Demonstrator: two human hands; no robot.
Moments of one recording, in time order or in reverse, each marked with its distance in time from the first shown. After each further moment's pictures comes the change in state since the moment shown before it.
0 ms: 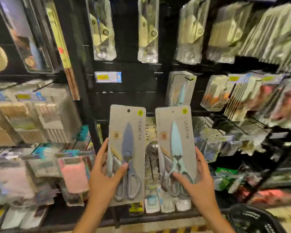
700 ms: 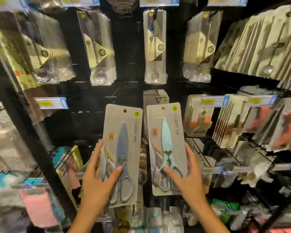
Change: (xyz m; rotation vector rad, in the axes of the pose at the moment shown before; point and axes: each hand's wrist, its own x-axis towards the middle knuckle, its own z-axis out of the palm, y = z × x) left_hand 0.083 0.027 0.204 0.099 0.046 0.064; right_hand 0.206 0.045 -0.121 0.025 -0.054 -0.102
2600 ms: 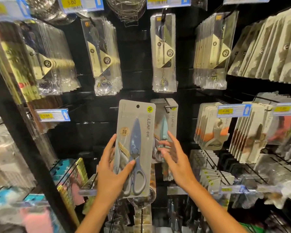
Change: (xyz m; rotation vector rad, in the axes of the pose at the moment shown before) left_hand 0.080 -0.031 0.031 -0.030 -0.018 0.190; right_hand 0.106 0.010 0.060 0.036 -0.234 -0.152
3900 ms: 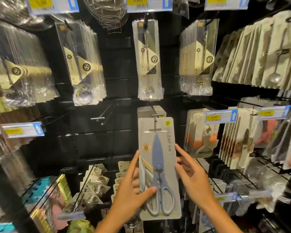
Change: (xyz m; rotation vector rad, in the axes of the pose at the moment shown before) left_hand 0.004 -0.023 0.068 -0.172 -0.457 -0.206; right_hand -0.018 0.000 -0.055 -0.082 0.145 0.036
